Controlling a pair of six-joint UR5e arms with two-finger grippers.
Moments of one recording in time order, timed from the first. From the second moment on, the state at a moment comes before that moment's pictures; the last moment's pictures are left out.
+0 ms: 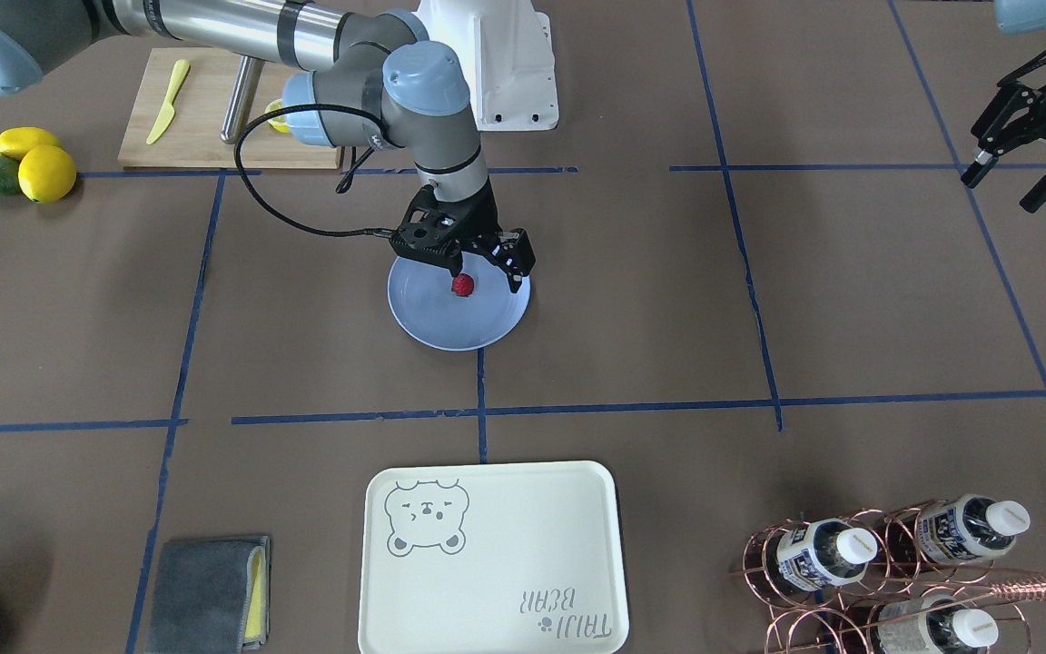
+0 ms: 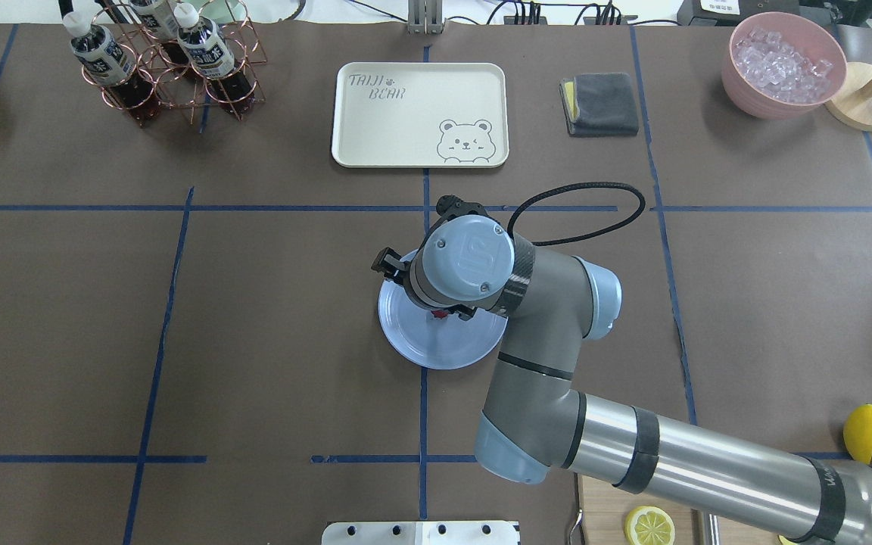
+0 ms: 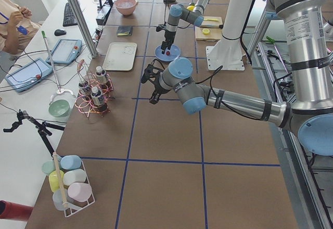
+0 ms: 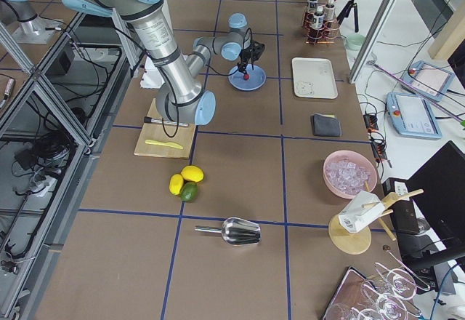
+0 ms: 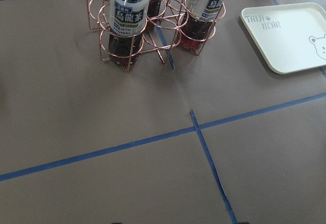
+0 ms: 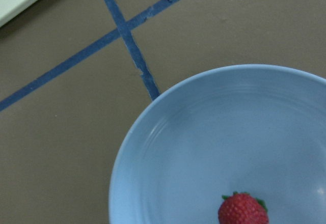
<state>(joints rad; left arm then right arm) -1.25 -1.33 -1.99 -2.42 -2.29 -0.66 0.43 -0.84 1.58 -1.34 1.70 1.79</state>
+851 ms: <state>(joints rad) -1.26 -1.33 -1.96 -2.41 -2.29 -0.57 0.80 -1.33 2.12 -1.50 2.07 1.48</state>
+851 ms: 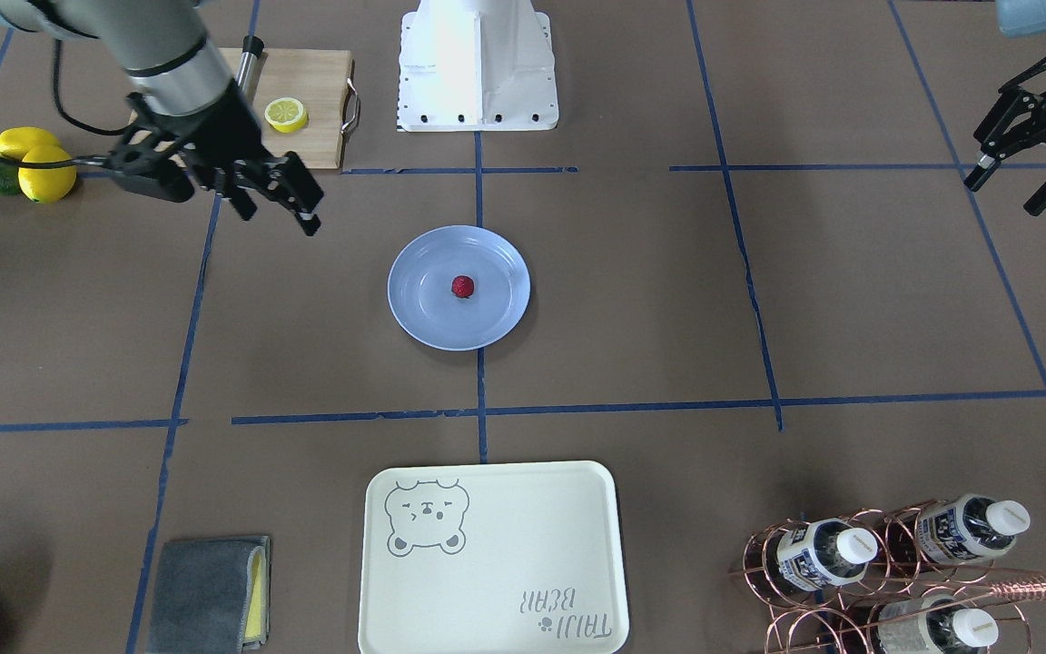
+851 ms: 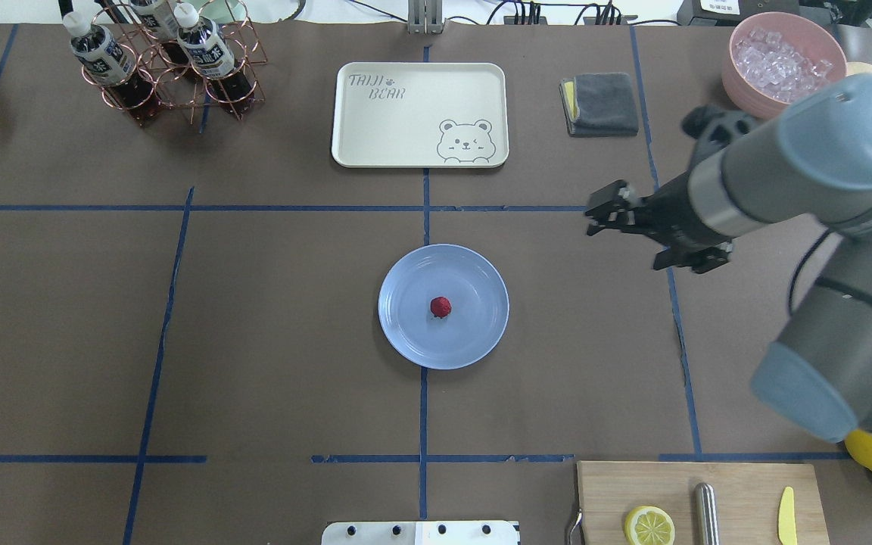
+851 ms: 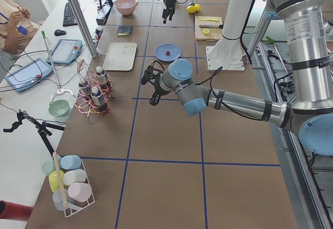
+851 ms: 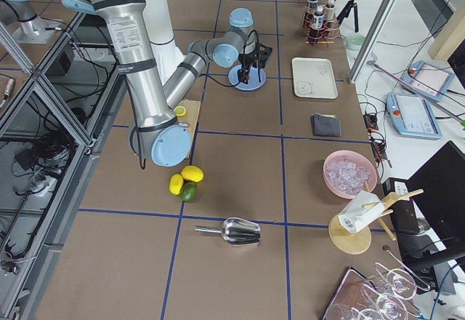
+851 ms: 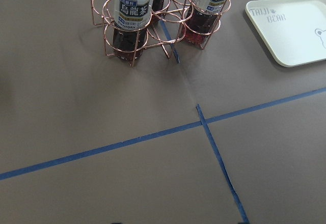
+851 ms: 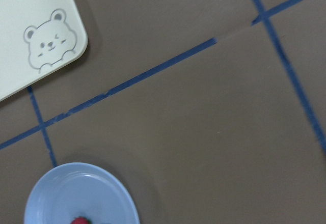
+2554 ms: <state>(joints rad) -1.42 -1.26 -1.98 -1.86 -2.40 0.01 1.60 -1.76 1.94 -1.79 2.38 -0.22</state>
